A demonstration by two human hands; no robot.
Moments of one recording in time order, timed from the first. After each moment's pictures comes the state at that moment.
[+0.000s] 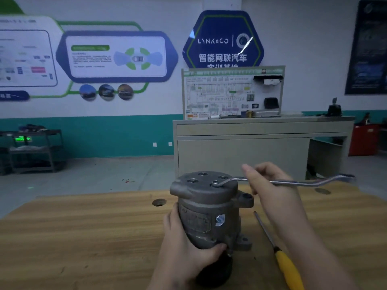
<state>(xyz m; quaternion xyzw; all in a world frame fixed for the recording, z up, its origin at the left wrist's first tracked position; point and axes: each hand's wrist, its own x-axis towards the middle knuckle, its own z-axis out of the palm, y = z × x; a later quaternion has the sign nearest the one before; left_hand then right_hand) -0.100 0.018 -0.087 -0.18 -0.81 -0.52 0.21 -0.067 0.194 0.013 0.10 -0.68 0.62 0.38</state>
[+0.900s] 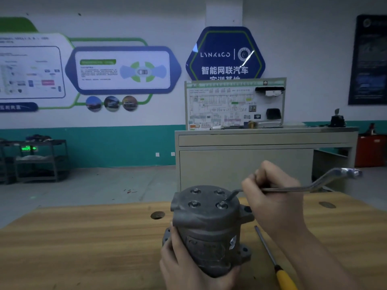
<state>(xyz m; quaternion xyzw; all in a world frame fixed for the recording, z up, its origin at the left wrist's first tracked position) -0.060 0.068 -0.074 0.03 -0.83 -0.42 0.36 -0.071 0.199 0.032 0.29 -0.65 0.43 0.56</state>
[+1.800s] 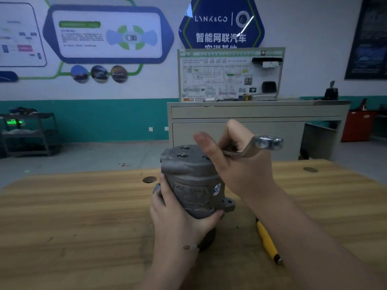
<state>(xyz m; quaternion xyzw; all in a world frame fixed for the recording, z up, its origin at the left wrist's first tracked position) -0.064 0.060 -0.084 -0.02 -0.84 -0.46 0.29 -0.051 0.174 0.026 0.23 -0.73 0.38 0.52</state>
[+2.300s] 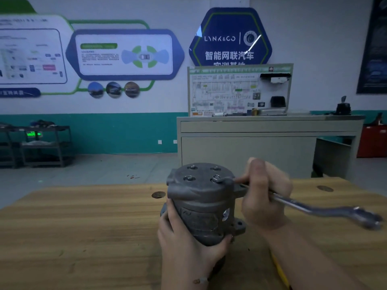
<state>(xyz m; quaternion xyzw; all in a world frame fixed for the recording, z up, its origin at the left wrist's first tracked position) -0.055 0.061 -0.085 -0.01 -0.83 -0.47 0.30 -0.074 0.182 0.003 0.35 -0.55 0.45 0.61</state>
